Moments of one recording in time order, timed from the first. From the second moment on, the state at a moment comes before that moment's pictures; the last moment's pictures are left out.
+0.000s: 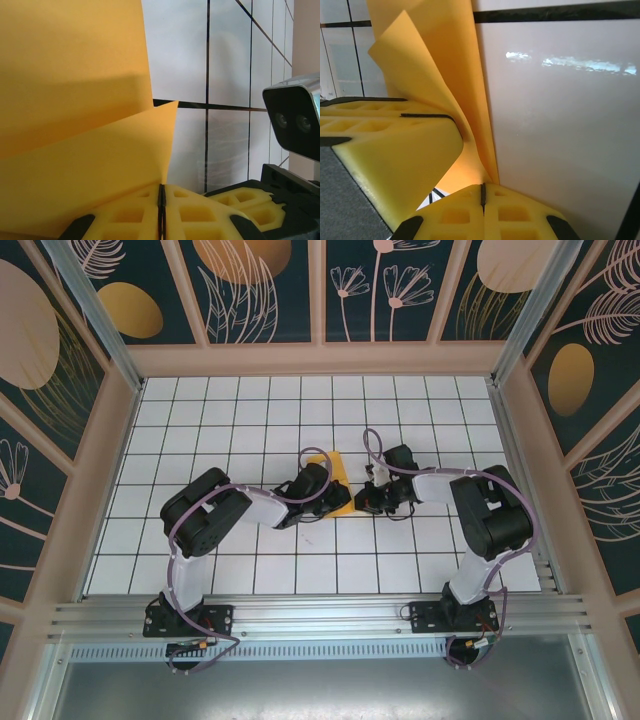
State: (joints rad) left arm -0.81 2.00 0.92 0.46 0.20 -1.12; right arm 0.39 1.75 0.79 -0.20 -0.63 0.44
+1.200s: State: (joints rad) left arm -0.75 1.98 1.01 0.22 0.12 -1.04; right arm 0.41 1.75 0.81 -0.19 -0.57 0.44
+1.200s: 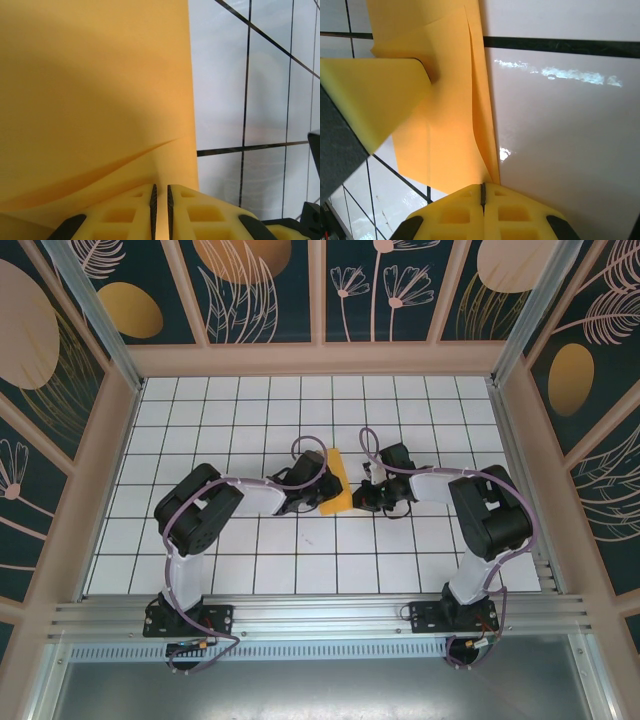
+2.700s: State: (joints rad) left arm -0.61 1.91 0.94 0.19 0.01 -0.88; right arm 0.41 1.75 0.81 -0.17 -0.56 0.44
